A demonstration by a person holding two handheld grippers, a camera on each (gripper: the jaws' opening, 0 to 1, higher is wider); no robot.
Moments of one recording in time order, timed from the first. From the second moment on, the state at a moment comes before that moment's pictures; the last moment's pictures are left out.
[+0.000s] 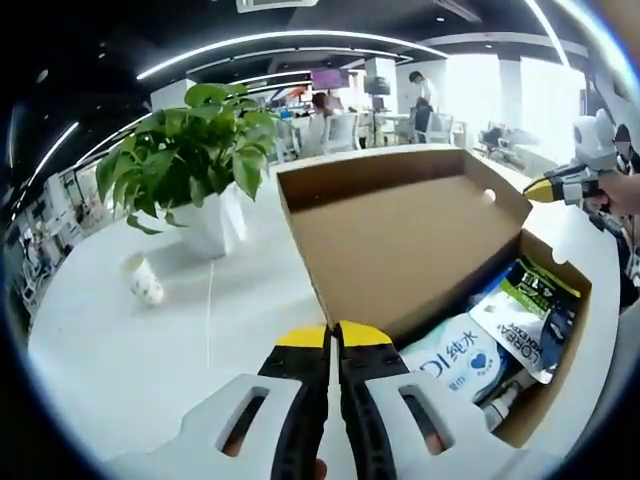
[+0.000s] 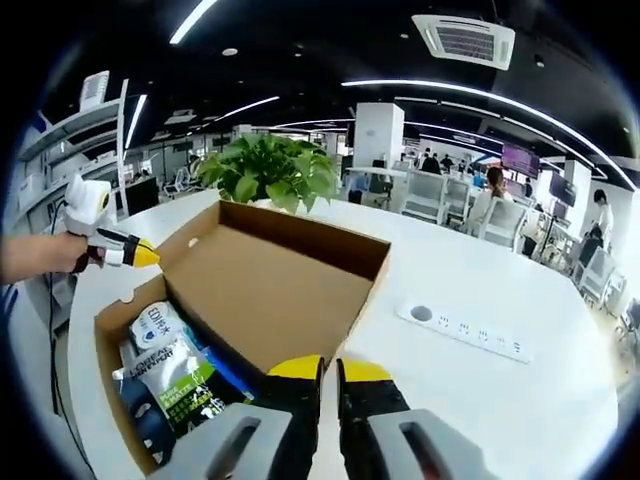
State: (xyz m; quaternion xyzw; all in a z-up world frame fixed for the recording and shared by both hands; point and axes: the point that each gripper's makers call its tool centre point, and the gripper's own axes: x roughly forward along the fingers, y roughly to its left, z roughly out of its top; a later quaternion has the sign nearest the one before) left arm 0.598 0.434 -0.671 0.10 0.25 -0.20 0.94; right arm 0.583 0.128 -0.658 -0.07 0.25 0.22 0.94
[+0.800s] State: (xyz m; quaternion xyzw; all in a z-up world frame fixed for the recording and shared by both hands) left arm 0.603 0.431 -0.672 0.09 0.26 -0.21 0.94; right arm 0.586 0.129 -0.674 -0.04 0.27 0.22 0.93
